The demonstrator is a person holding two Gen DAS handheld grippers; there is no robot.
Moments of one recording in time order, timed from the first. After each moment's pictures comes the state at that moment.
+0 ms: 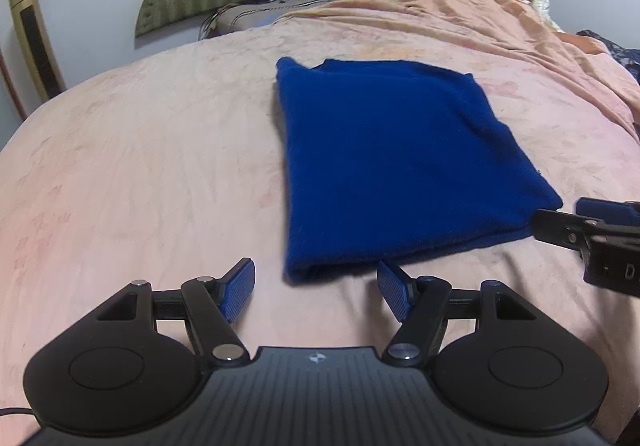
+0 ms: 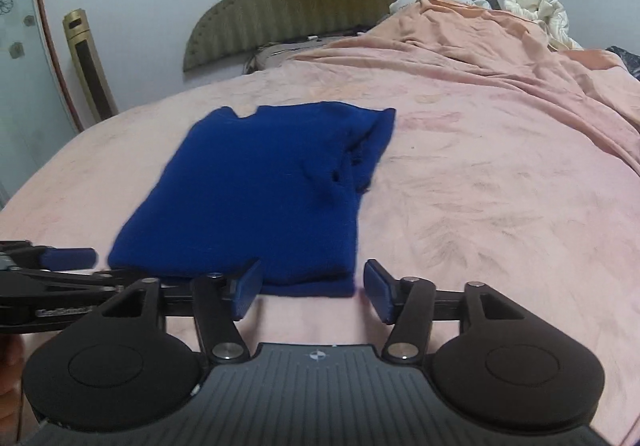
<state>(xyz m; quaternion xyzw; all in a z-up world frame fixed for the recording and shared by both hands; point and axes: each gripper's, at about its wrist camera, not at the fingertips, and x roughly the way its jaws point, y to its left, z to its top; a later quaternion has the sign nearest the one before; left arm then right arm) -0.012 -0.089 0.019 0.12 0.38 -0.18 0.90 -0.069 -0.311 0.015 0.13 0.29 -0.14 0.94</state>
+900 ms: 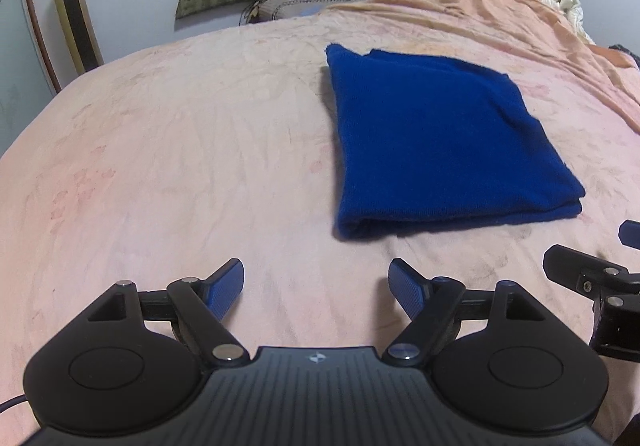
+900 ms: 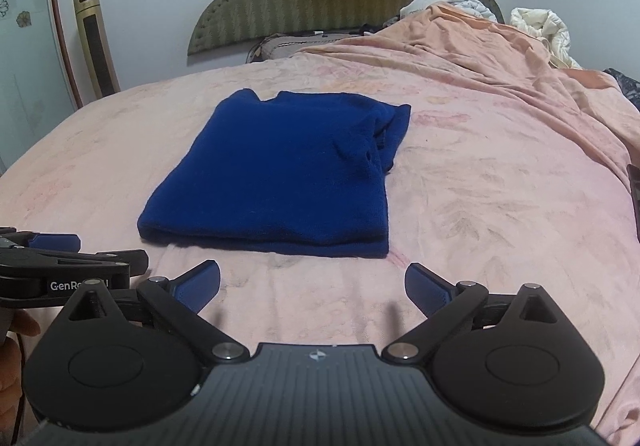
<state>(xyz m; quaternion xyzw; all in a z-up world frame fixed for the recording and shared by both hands) -0.030 -0.061 0.015 0.10 0.38 -0.13 0.91 -0.088 -0.266 0.017 0.09 0.31 -0.15 0.94</state>
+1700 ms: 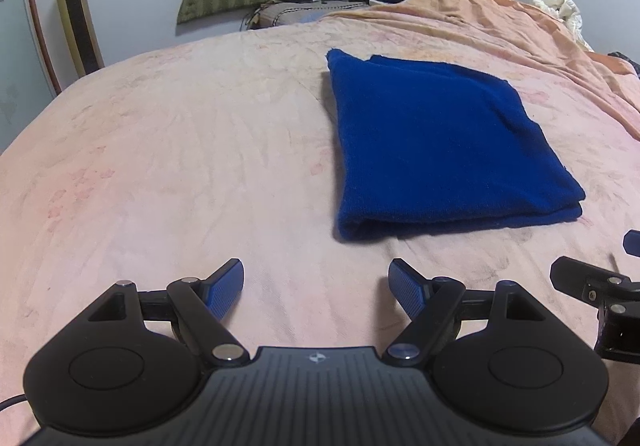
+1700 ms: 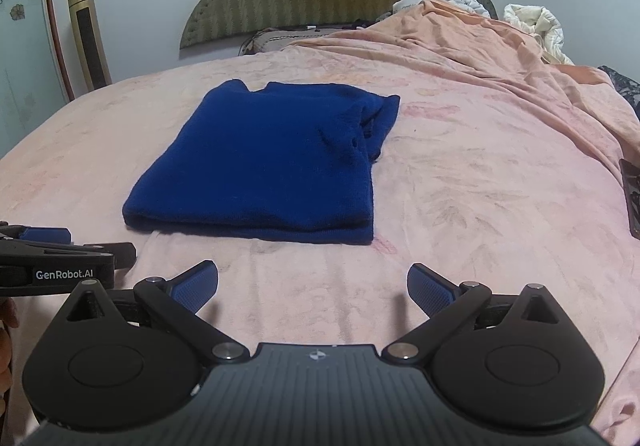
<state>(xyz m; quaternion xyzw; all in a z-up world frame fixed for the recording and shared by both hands) -0.032 -0.058 0.012 0.09 0.37 -0.13 0.92 -0.094 -0.271 0.010 0.08 0.31 -0.16 0.93</state>
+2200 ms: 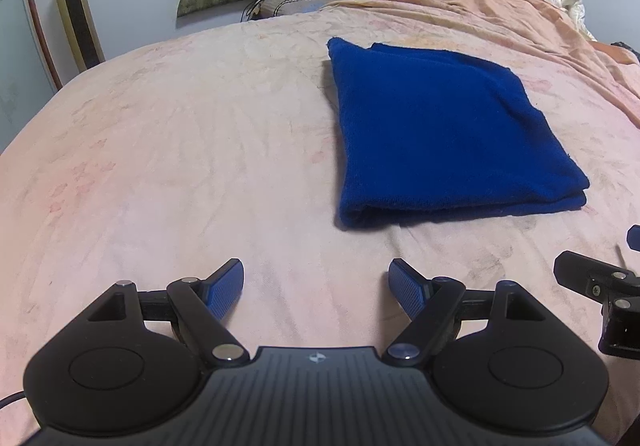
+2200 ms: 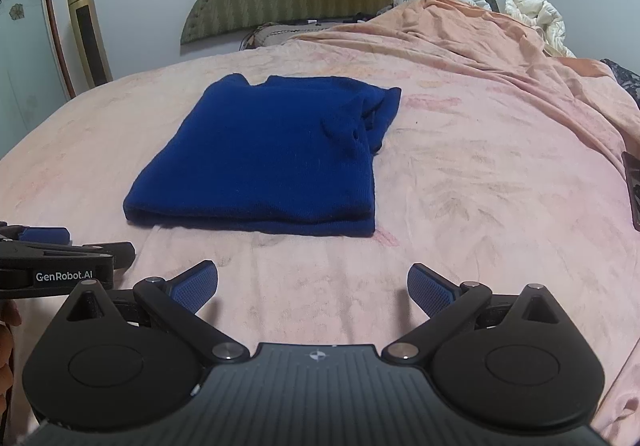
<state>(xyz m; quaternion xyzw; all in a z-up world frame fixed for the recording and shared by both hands) -0.033 -0.061 0.008 0.10 0.38 -0.12 0.91 -0.094 -0.272 0.009 0.09 0.32 -0.16 0.93</state>
